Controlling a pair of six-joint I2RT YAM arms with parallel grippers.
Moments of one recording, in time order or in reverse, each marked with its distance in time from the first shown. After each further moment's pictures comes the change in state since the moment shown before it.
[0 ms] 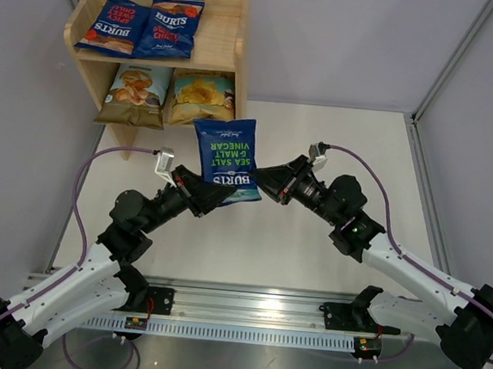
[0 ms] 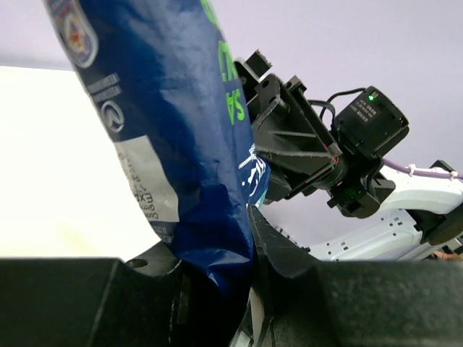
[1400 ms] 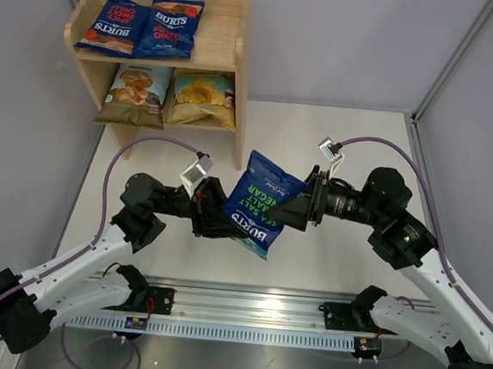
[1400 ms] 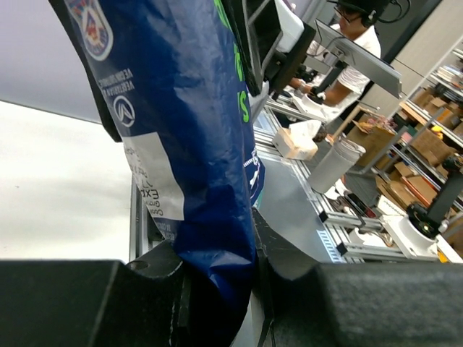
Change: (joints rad) left arm -0.029 0.199 0.153 0.145 0.741 -0.026; right arm -0.059 -0.212 0.290 -0.666 -0.423 -0.709
